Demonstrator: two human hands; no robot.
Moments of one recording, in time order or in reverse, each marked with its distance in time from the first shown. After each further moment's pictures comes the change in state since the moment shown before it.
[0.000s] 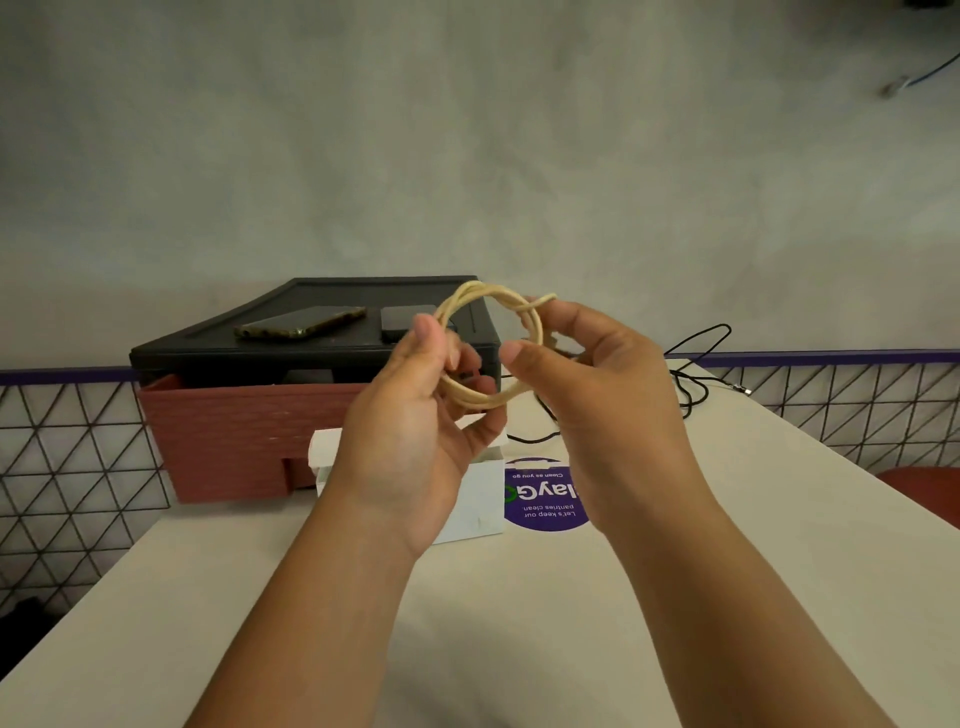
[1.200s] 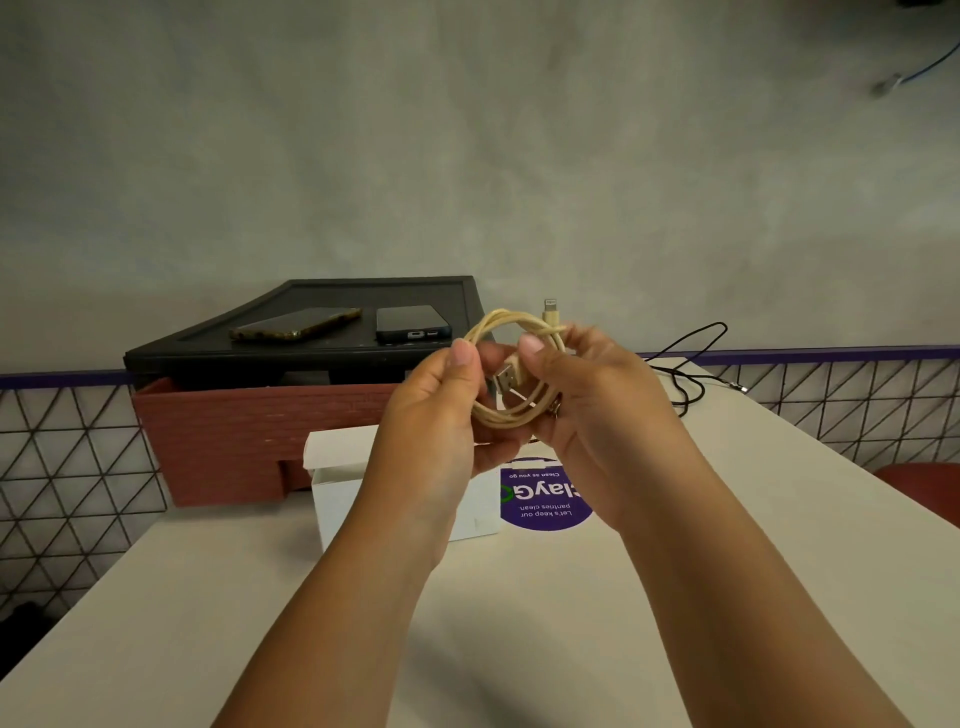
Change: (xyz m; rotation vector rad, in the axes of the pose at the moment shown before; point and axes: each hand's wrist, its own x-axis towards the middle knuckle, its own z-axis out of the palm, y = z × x) left_hand 0.001 -0.017 0.007 0.353 0.095 0.053; right_hand 0.013 0.011 -0.009 0.210 -0.109 0.243
